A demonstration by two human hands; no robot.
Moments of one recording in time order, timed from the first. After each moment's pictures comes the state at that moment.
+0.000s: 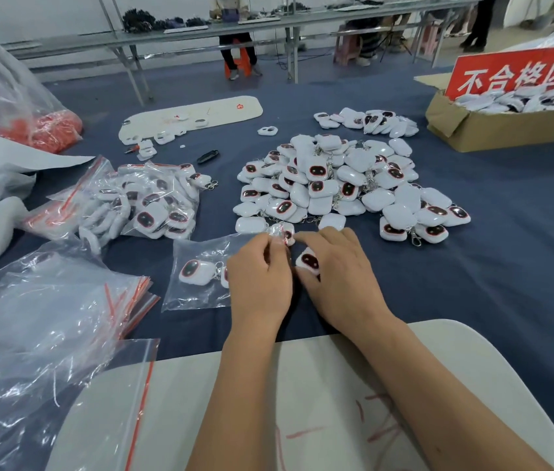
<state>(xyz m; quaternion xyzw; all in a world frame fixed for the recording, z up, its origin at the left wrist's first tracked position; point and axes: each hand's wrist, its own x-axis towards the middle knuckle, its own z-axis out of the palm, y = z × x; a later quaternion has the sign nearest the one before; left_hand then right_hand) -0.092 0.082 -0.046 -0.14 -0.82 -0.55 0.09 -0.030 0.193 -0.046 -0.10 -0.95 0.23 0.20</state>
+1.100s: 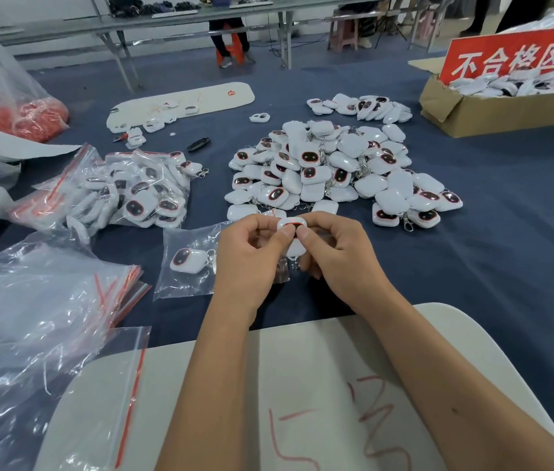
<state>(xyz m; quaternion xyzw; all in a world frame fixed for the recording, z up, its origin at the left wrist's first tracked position) -0.094 0.072 -0.040 -0.16 -0.71 -0.68 -0.07 -0.028 0.205 -0.043 -0.08 -0.76 0.61 0.21</state>
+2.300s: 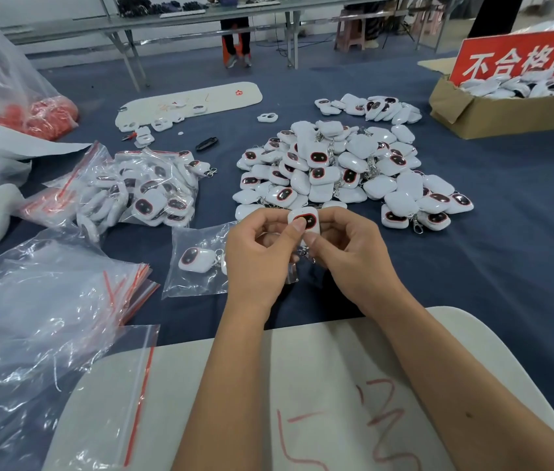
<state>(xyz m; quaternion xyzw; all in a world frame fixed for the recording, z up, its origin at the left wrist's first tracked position) -0.091 0.079 -0.037 -0.16 -0.68 -0.72 -0.02 -0.030 0.205 -0.044 -0.07 -0.75 0.61 0.24</state>
